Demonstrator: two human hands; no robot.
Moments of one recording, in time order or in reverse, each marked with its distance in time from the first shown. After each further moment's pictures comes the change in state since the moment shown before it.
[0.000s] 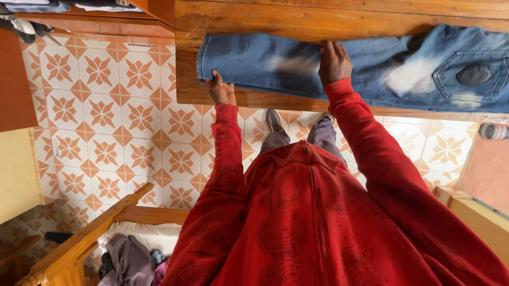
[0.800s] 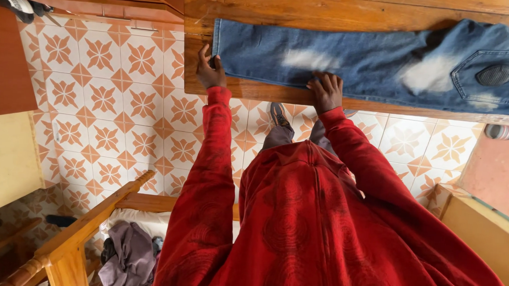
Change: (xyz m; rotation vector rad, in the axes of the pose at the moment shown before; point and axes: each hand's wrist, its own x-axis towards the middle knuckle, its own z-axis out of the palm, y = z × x) left_hand 0.021 0.069 0.024 1.434 0.019 0.640; right_hand -0.082 -0.050 0.022 -0.035 0.030 -0.261
